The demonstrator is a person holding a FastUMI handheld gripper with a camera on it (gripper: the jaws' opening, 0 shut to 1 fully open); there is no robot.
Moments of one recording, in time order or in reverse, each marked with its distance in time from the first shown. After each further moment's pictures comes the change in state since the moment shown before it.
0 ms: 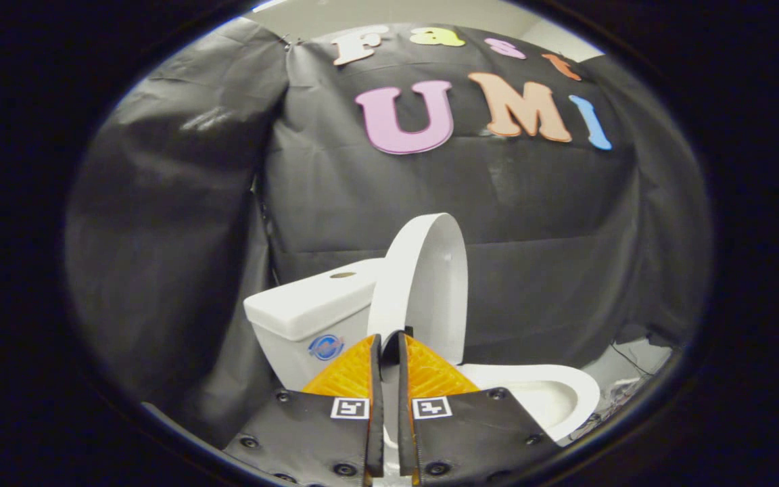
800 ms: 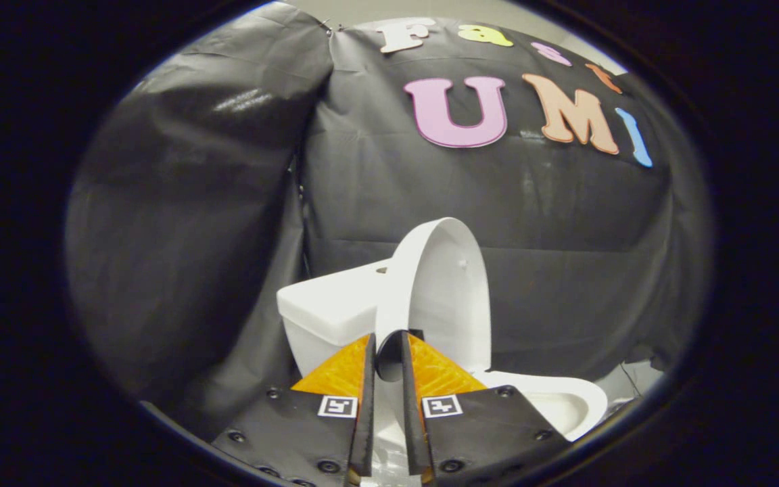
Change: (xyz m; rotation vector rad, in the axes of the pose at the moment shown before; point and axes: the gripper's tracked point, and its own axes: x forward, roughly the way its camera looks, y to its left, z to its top) arm 0.016 0.038 0.004 -0.085 0.006 0.094
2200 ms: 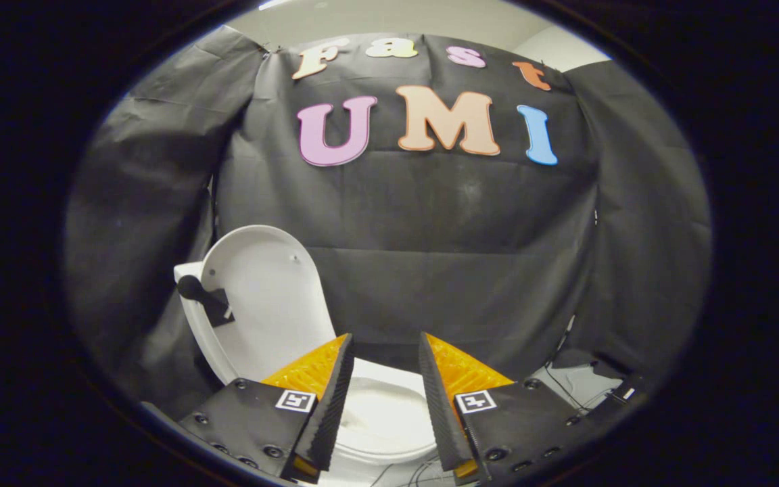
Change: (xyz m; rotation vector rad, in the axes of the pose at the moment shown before) arm -0.162 -0.323 -0.025 -0.004 0.003 -0.225
